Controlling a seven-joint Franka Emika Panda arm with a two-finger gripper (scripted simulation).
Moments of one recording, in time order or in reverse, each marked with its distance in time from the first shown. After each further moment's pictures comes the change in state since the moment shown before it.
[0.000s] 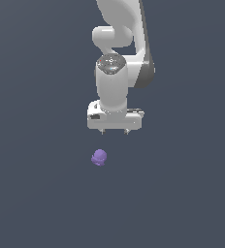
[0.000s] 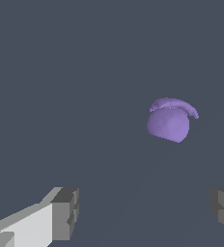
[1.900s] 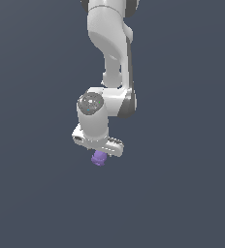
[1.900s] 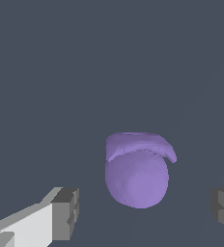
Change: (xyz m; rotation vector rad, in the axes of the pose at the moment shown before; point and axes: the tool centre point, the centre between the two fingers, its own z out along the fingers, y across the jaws) arm 0.050 0.068 0.079 -0.040 0.001 0.276
